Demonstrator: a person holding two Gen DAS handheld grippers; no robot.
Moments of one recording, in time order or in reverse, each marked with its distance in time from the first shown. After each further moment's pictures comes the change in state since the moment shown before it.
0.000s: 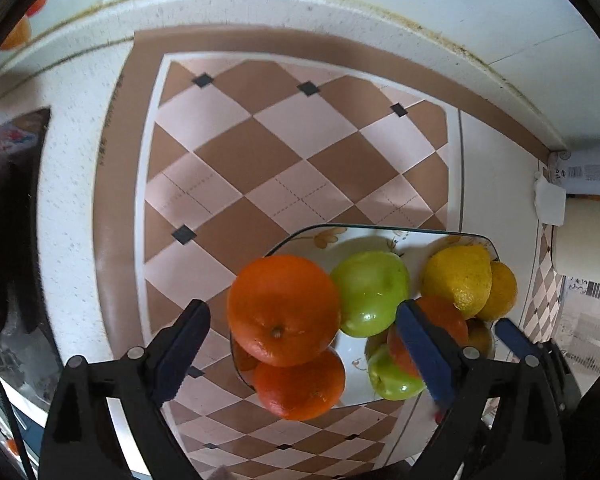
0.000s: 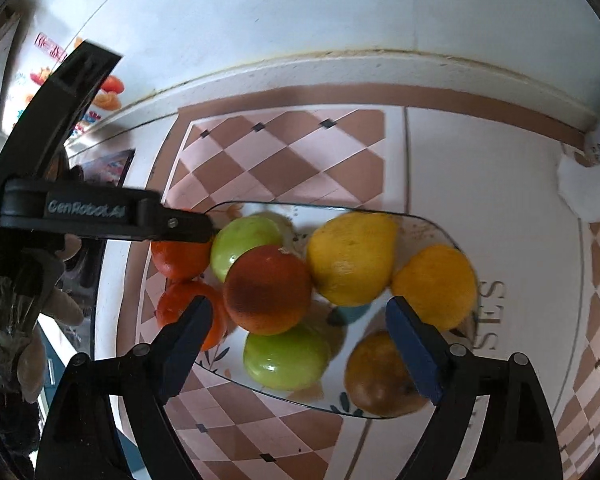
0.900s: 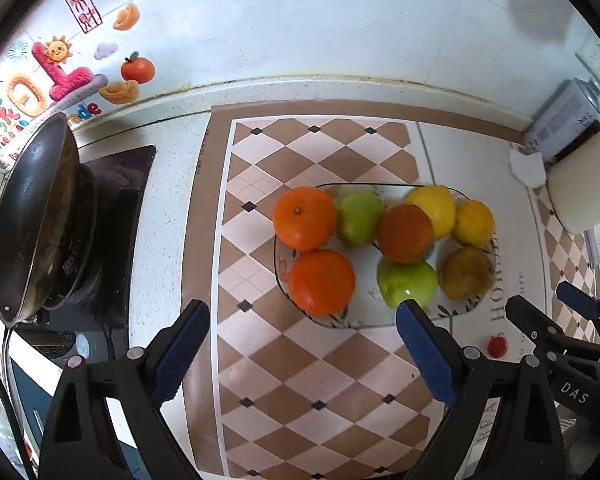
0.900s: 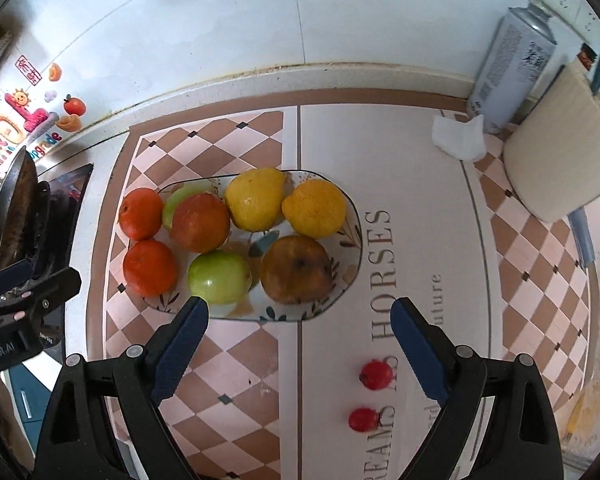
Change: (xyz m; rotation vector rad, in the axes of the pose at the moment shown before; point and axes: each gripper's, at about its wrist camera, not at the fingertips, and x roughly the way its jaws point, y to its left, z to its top) left arm -0.074 -0.034 -0.143 0.095 -0.371 0.219; right arm -0.087 -0.013 -0.080 0.118 -0.087 -0.224
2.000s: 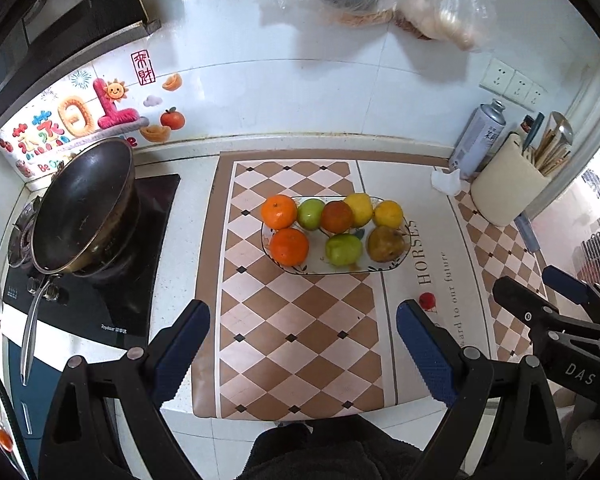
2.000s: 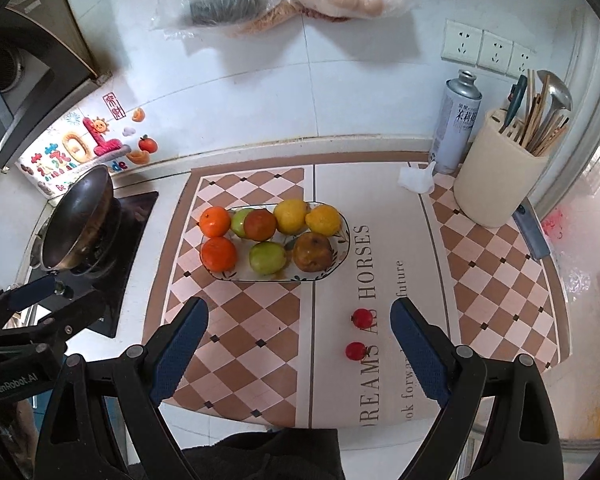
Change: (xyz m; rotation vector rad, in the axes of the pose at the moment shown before) left arm -0.159 -0.008 -0.107 0.019 -0.221 -0.081; right arm -0.187 0.007 -0.103 -0.023 -0.239 0.049
